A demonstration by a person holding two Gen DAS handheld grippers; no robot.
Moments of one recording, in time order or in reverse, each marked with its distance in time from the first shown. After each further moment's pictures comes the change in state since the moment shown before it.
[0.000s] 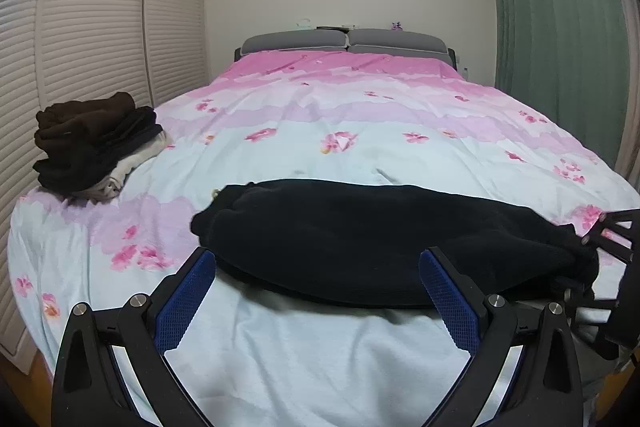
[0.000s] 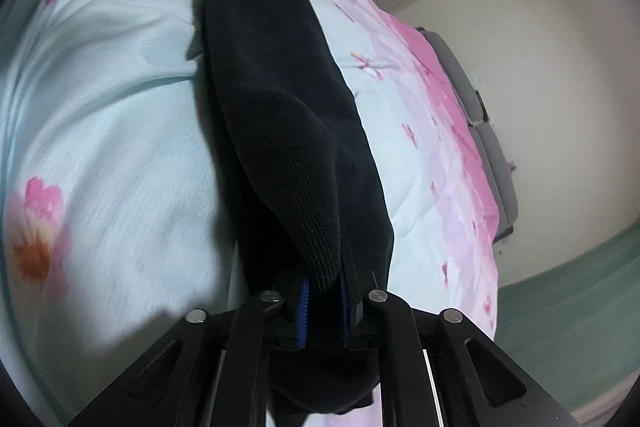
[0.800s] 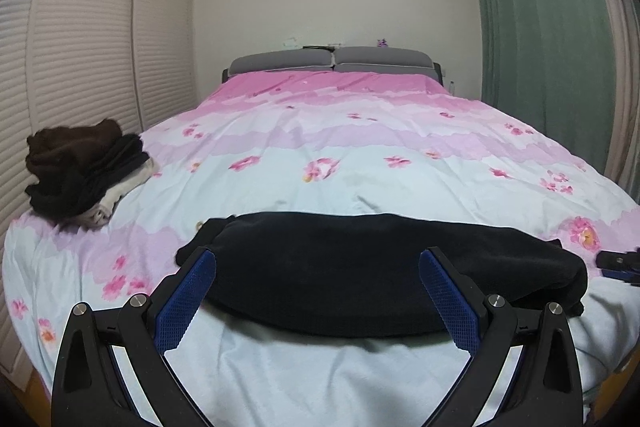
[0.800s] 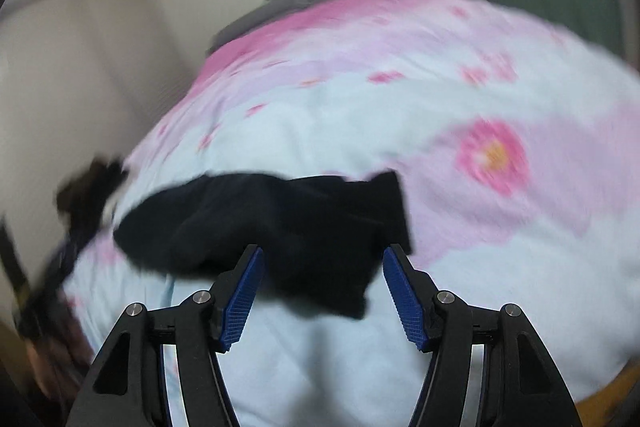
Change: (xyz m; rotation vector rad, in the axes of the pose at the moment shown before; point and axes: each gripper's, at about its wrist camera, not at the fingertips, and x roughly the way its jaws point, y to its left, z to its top) left arm -0.003 -0.021 0.018 0.038 -0.069 -0.047; right arm -0.019 -0.100 -0.160 1.518 -0.012 0.287
